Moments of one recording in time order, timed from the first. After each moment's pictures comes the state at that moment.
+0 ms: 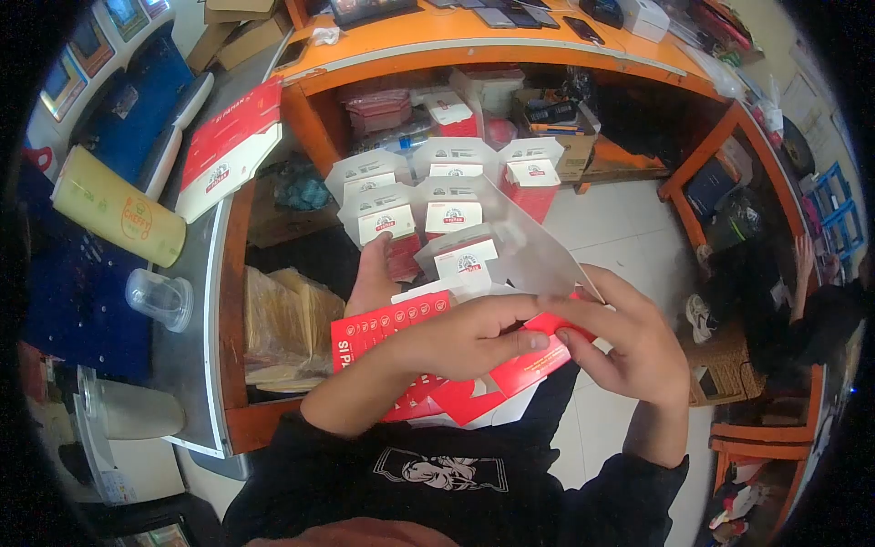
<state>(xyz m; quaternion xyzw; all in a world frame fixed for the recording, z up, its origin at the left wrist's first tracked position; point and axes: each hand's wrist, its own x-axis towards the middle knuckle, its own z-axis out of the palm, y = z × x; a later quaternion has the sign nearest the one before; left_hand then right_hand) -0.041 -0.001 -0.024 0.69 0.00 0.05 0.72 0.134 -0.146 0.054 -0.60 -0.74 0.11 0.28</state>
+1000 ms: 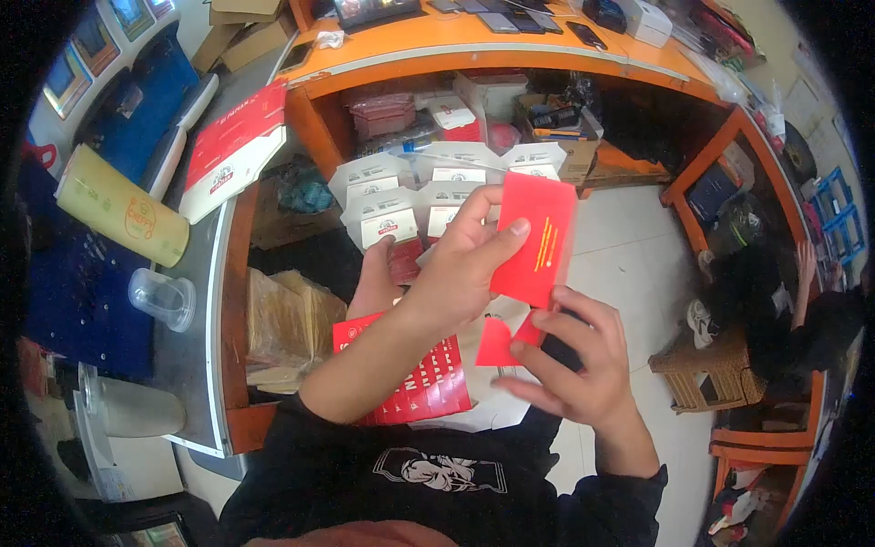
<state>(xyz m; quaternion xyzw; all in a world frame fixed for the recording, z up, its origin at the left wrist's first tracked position) -0.007 0.026 -0.011 0.42 0.05 0.30 0.86 0.095 -0.147 0.009 -0.54 -0.75 -0.14 0.34</state>
